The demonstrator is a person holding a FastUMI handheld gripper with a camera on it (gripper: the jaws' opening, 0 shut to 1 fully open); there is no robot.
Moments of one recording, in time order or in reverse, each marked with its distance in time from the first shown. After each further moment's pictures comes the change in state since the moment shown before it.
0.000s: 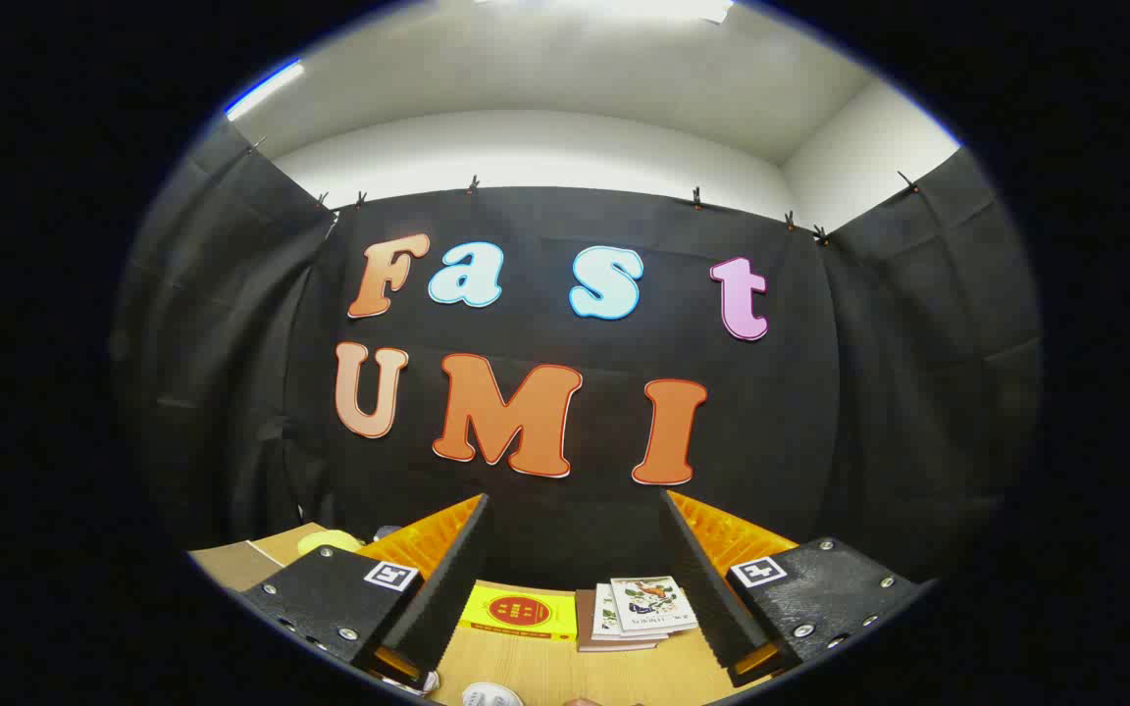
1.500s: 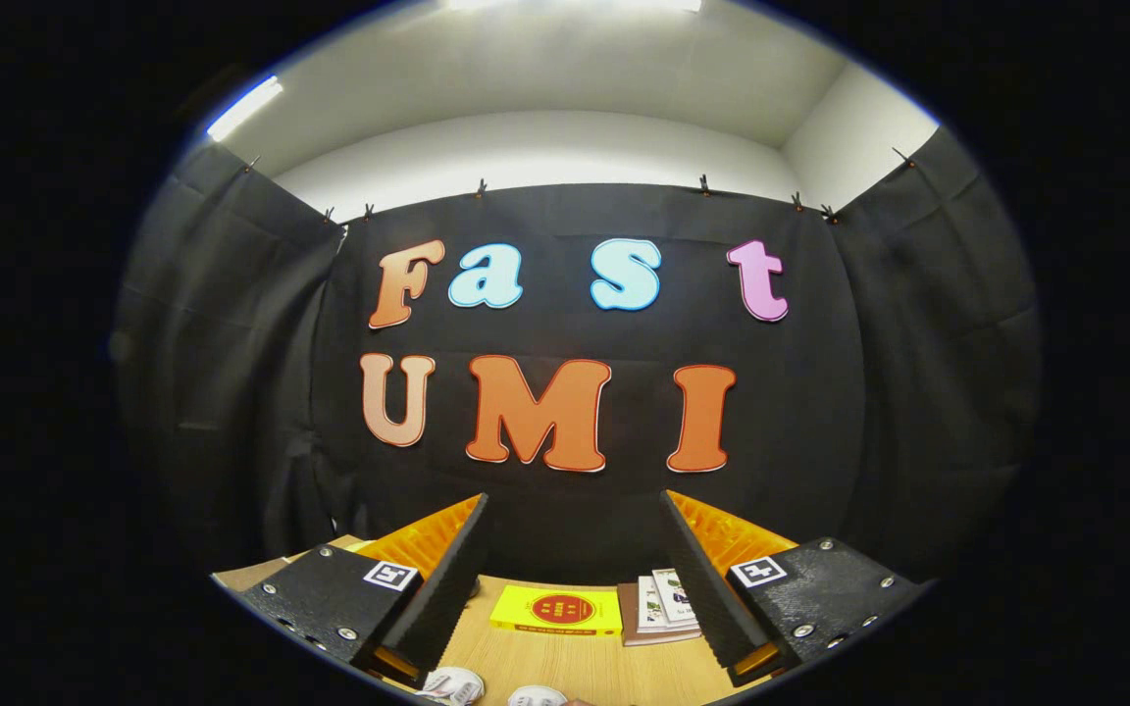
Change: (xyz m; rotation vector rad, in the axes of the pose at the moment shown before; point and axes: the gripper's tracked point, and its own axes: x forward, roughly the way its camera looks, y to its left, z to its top) arm -0.004 0.040 -0.014 0.076 0.020 0.078
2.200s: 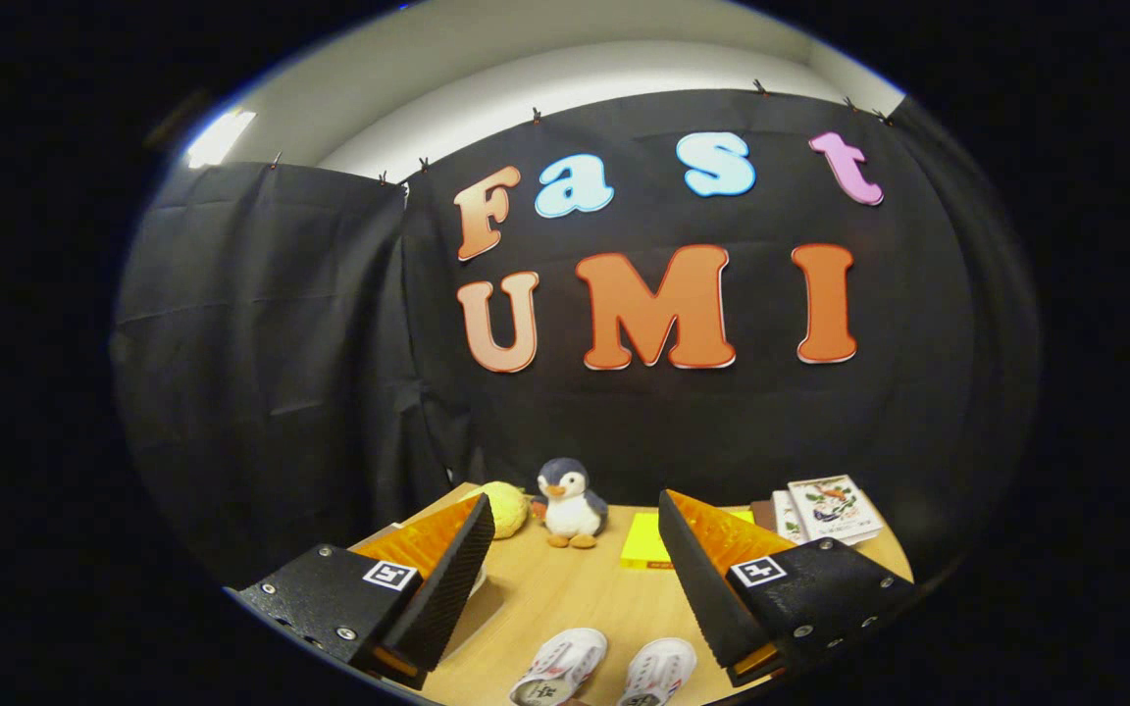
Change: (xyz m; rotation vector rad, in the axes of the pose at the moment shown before) arm -0.007 0.129 -0.106 0.158 0.299 0.322
